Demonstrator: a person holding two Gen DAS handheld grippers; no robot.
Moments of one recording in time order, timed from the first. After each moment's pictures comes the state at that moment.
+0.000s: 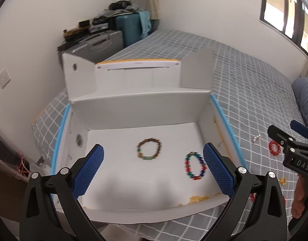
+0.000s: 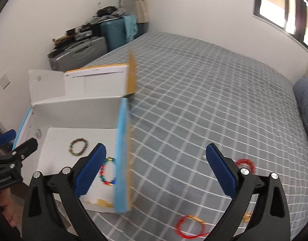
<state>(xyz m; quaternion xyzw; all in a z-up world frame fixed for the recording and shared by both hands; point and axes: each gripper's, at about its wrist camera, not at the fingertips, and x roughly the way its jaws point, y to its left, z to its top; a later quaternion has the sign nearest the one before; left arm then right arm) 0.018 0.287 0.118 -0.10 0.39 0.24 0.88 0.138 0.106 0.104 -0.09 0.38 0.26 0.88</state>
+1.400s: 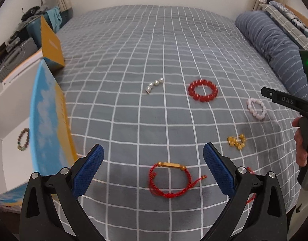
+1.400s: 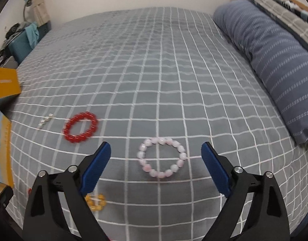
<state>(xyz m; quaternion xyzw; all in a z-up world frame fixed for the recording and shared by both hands) 0.123 0.043 0.010 -0.02 0.48 0.05 0.88 0.241 -0.218 -0.017 -0.01 0.47 0.03 0.88</state>
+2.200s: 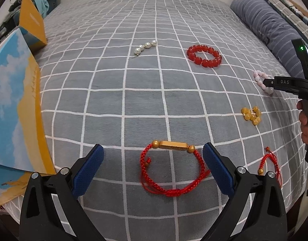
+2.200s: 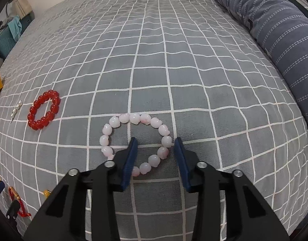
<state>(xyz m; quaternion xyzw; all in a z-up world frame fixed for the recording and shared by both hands) 0.127 0.045 -0.057 -0.03 0.52 0.01 0.85 0.262 -0.237 -0.079 0.00 0.54 0.01 0.84</state>
